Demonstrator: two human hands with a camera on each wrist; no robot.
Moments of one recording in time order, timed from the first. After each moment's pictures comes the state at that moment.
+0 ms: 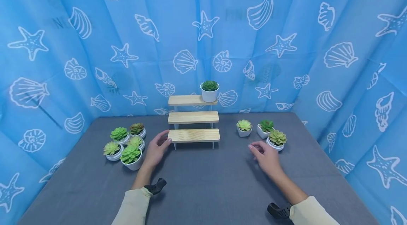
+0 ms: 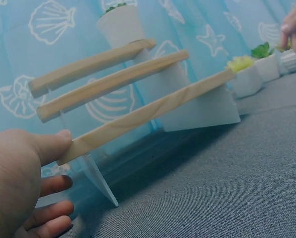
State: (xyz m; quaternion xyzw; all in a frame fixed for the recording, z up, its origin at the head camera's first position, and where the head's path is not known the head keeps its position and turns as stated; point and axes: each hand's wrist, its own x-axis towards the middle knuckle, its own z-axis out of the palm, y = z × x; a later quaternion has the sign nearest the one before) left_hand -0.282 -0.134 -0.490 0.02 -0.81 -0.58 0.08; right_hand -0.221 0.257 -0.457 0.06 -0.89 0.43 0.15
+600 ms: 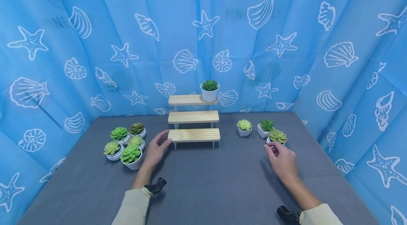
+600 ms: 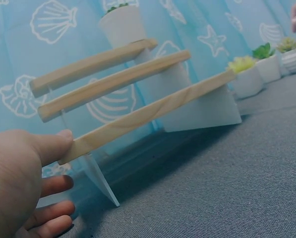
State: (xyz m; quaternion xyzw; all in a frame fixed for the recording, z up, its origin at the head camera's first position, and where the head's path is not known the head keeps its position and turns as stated) left_hand -0.281 -0.134 -0.490 0.02 -0.80 -0.59 0.07; right_hand -0.213 0.292 -0.465 0.04 -0.90 0.27 0.33
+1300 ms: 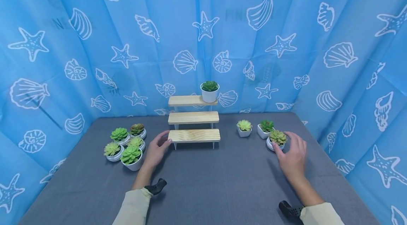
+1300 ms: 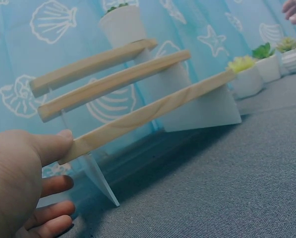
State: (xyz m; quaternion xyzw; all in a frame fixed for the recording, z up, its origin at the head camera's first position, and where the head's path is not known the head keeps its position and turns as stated) left_hand -0.282 -0.135 -0.492 0.01 -0.80 -0.59 0.08; right_hand -0.223 0.313 -0.465 0.01 -0.86 0.30 0.41
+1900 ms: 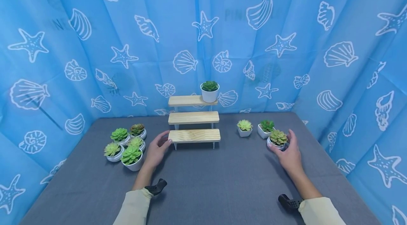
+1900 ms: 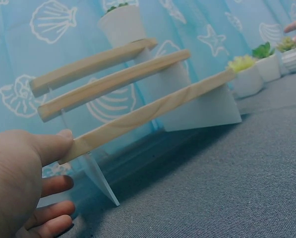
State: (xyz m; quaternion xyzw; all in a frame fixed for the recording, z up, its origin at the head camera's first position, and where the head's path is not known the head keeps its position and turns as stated) left_hand -0.281 -0.134 -0.492 0.01 -0.80 -0.59 0.08; right_hand -0.239 0.328 -0.477 -0.08 -0.89 0.44 0.14
